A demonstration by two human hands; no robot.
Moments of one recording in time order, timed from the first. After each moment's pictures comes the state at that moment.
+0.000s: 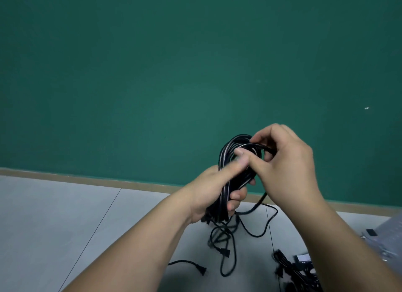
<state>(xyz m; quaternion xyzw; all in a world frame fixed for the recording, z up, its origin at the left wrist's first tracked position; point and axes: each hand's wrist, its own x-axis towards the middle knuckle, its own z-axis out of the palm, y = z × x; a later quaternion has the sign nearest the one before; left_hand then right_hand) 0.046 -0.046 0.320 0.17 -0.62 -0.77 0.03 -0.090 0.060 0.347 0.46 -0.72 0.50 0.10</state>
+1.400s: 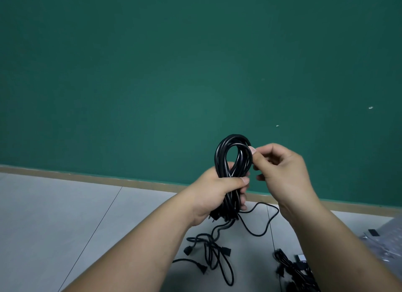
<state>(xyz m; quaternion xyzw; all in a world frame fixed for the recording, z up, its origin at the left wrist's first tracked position) 0.043 -0.046 0.303 0.19 -0.59 -0.77 0.13 -0.095 0.049 0.315 0.29 -0.66 0.67 -0.20</state>
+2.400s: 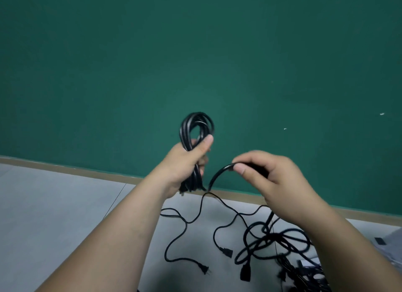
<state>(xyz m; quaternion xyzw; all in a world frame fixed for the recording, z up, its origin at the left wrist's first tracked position) 0.075 -0.121 0.318 0.32 -0.63 -0.66 0.25 -0.077 0.060 0.339 0.57 -0.65 0.47 -0.16</state>
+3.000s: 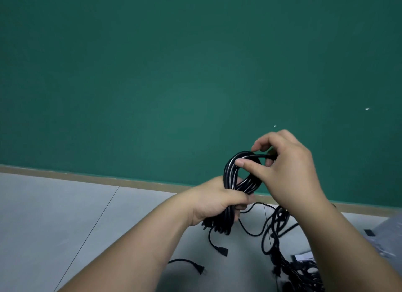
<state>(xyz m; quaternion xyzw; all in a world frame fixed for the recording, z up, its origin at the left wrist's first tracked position) 0.040 -0.049 0.298 0.17 -0.71 -0.68 0.00 -0.104 0.063 0.336 0.47 -0.76 0.44 0.05</state>
